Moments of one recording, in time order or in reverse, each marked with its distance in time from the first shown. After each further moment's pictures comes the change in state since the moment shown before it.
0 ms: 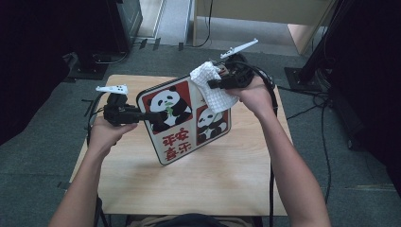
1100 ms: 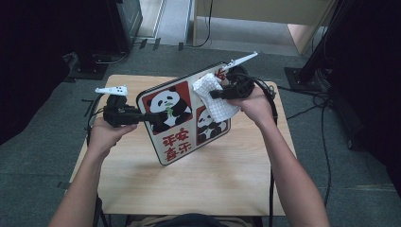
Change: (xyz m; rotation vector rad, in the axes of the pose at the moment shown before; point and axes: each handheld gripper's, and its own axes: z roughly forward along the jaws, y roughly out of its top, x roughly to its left) left arm -0.001 -0.003 0.000 -0.008 -0.009 0.018; right arm -0.004 -0.031 0.014 0.028 0.012 0.010
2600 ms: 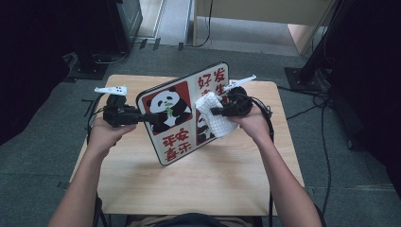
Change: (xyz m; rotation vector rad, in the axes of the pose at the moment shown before) left arm 0.003 -0.001 0.000 -0.003 -0.030 -0.007; right arm -0.010 -0.057 0.036 -0.001 0.052 0.047
